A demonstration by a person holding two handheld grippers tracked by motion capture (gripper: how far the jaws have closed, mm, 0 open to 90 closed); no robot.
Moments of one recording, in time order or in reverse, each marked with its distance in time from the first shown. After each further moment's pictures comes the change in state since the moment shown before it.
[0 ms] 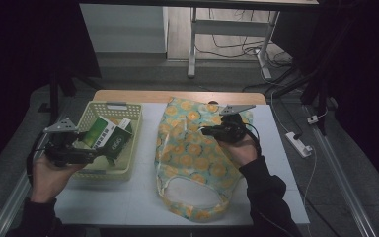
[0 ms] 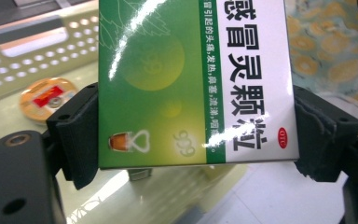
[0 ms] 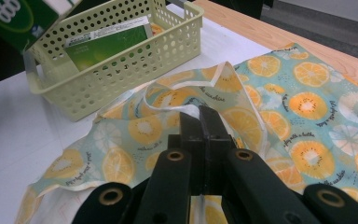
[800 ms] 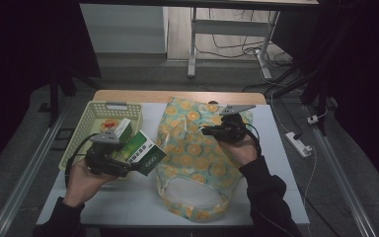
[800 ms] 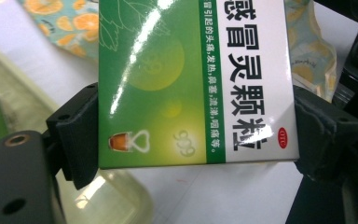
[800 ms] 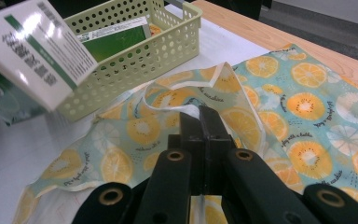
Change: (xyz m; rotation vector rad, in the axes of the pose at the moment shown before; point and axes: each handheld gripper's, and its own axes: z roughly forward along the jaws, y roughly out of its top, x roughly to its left) left arm -0.057 0.013 0.059 0.088 -0.191 0.122; right arm 0.000 0.000 0.000 -0.003 -0.005 -0.004
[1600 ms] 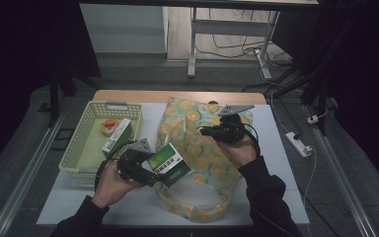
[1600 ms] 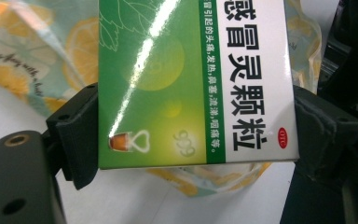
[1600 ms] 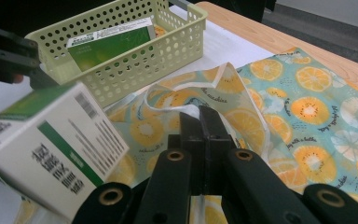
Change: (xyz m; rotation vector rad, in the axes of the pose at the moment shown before) left arm -0.031 0.016 0.066 0.098 -0.096 0.083; right arm 0.004 0.001 0.002 -0.003 0.011 -0.014
